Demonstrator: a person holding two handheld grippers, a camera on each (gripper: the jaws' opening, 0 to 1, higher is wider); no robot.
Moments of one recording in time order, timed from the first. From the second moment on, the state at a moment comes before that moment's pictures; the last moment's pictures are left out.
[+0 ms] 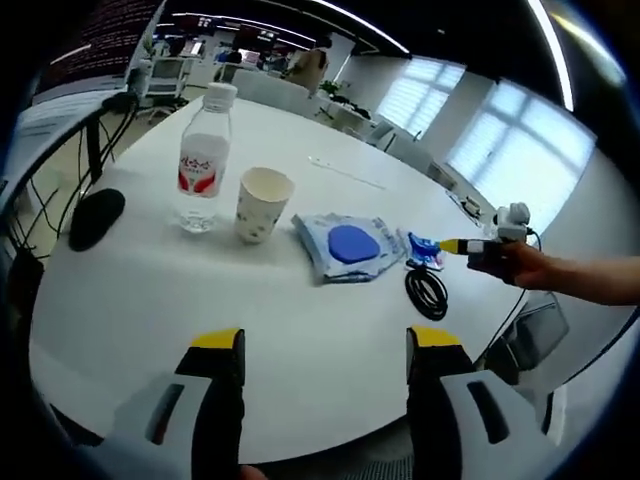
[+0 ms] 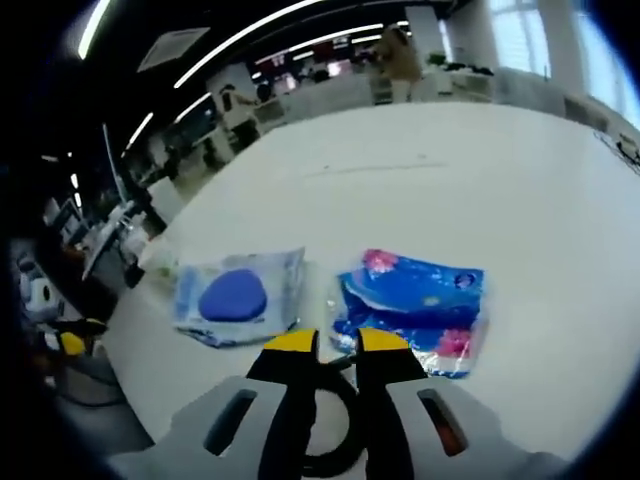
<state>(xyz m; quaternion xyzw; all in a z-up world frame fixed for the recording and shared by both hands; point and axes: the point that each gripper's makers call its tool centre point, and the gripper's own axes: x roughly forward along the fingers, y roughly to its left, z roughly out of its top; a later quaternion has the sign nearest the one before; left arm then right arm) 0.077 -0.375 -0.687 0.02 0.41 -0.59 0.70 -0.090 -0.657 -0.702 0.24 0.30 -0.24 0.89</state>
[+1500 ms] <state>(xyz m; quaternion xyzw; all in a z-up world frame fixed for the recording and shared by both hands) 0.077 -0.469 -0.721 -0.02 0.45 -0.53 0.71 -0.041 -0.645 -0.723 0.24 0.33 -0.18 0.90</state>
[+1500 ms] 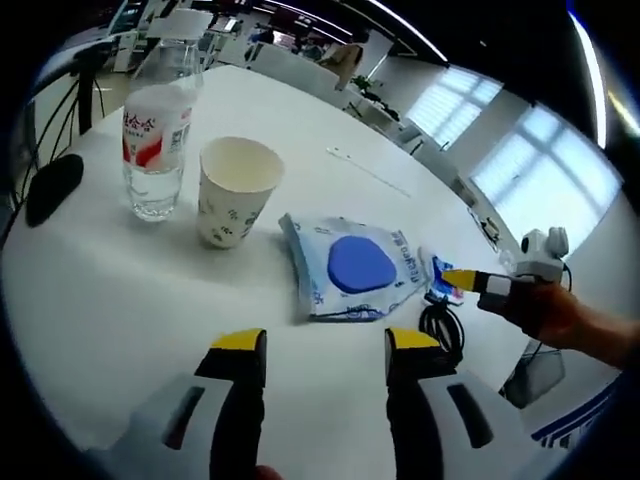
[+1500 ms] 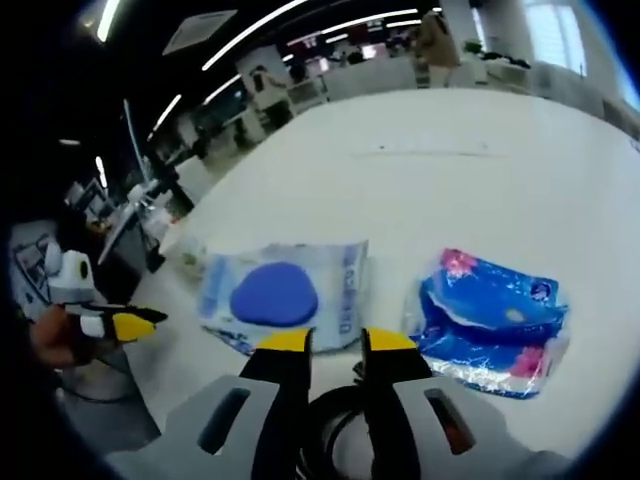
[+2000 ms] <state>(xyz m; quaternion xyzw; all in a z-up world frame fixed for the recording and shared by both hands) 0.082 -0.490 -0.739 0.00 0.47 -0.52 0.71 -0.030 -0.649 -0.742 0.24 0.35 -0.15 0.89</state>
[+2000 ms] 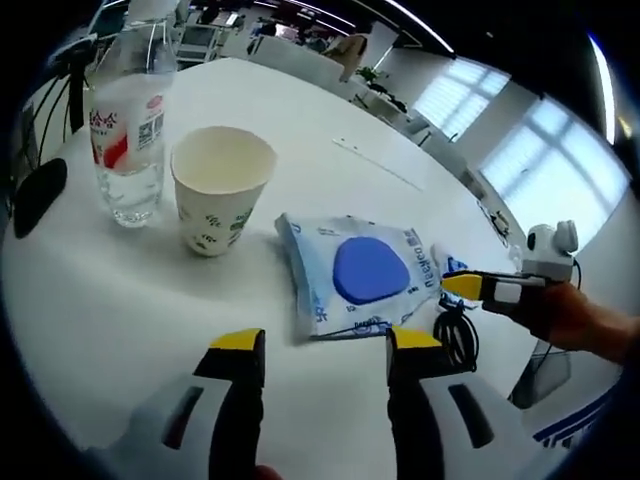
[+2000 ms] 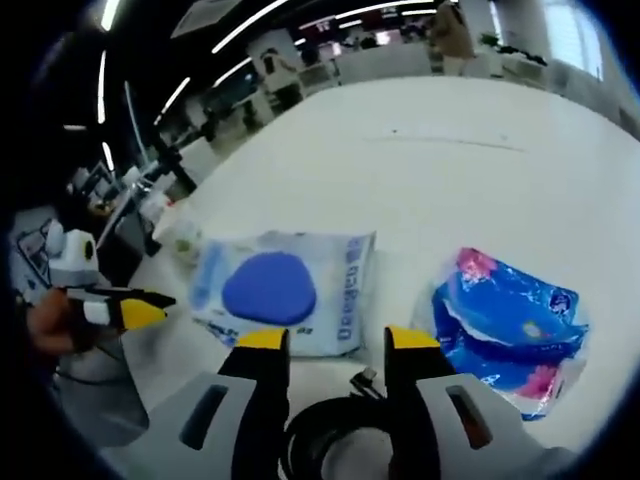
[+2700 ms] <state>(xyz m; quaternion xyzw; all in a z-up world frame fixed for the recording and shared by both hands) 0.084 -0.501 -0.765 0.05 0.47 -0.51 0.72 -0.027 -0.652 -0.752 0.26 0.35 -0.18 0.88</state>
